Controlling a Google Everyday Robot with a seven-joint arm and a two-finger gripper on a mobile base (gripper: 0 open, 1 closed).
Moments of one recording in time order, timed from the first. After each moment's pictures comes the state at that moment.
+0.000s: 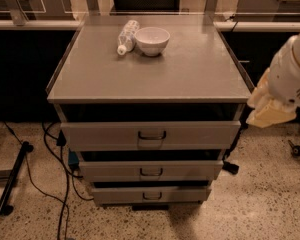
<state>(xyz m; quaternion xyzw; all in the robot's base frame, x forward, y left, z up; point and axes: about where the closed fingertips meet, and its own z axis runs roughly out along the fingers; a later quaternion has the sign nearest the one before) 0.431 -0.212 0.934 -0.60 0.78 -0.07 0.15</state>
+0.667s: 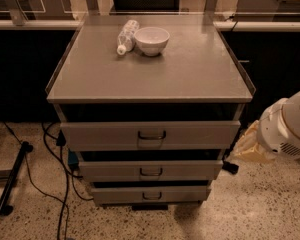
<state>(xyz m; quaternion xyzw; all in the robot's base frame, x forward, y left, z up) 0.405 -0.211 0.831 -0.56 0.81 0.02 0.18</state>
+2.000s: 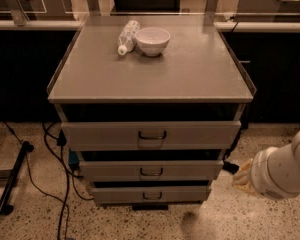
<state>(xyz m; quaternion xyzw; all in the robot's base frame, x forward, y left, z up) 0.390 -0.232 0.725 -0.55 0.81 -0.02 0.18</state>
